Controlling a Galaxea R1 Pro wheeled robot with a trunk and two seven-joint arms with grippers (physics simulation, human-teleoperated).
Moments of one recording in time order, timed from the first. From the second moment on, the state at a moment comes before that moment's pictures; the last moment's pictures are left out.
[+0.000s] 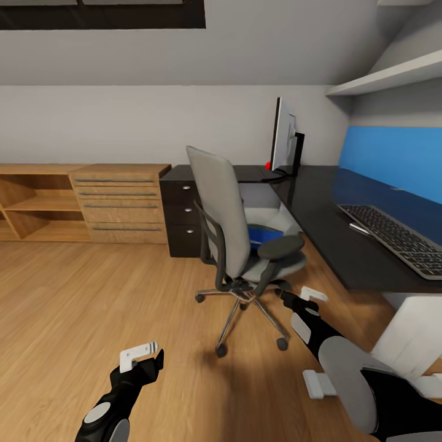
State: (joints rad) left arm 0.00 -0.03 -0.14 -1.62 0.30 0.44 0.35; right arm -0.92 0.02 -0.18 -0.21 -0.14 -0.11 -0.22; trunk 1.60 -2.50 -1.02
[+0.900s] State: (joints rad) left arm 0.00 -0.03 -0.14 -1.60 0.30 0.44 0.35; right arm -0.92 0.04 -0.18 -0.21 -0.12 -0.23 -0.22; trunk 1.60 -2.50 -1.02
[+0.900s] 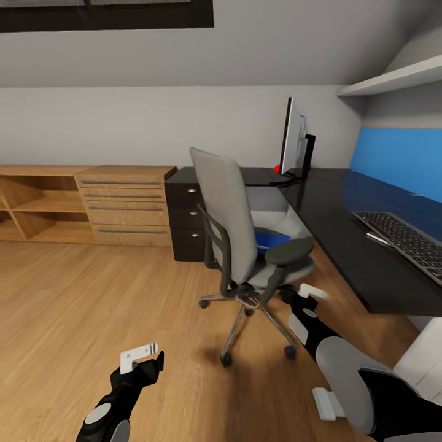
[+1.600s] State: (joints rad) left arm 0.00 -0.03 -0.14 -1.60 0.30 0.44 0.35; right arm -0.92 0.04 -0.18 -0.21 -0.12 -0.23 -0.22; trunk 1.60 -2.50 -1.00
